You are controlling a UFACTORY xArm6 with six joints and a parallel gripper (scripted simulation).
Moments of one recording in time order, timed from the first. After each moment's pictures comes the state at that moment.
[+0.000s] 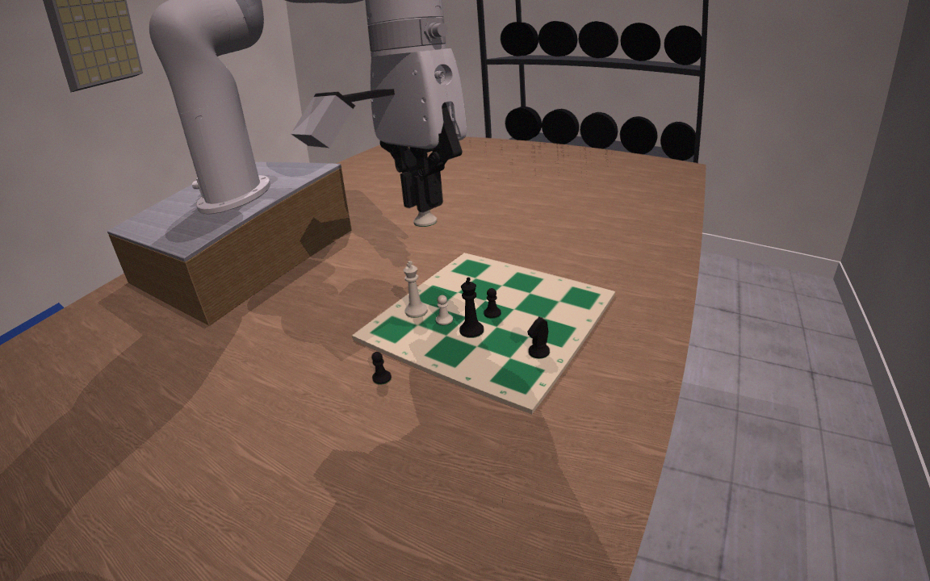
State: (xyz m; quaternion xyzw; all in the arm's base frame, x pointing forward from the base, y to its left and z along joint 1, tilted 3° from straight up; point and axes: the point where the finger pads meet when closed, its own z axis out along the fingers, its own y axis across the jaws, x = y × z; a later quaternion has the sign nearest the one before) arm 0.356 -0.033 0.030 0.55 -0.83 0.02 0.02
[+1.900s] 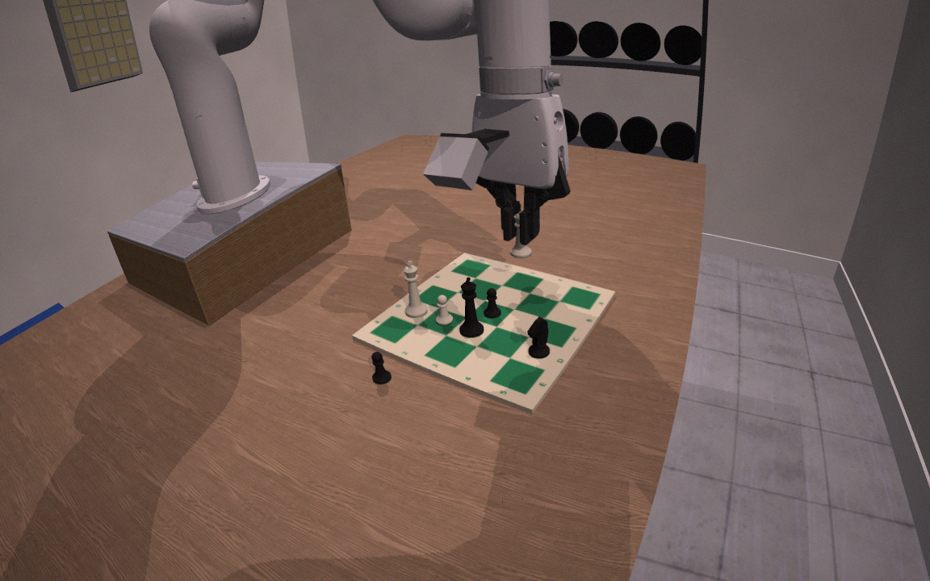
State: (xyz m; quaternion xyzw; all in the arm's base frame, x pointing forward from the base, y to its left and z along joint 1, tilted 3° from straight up) arm 0.447 0.021 -0.028 0.62 -0.78 0.02 0.02
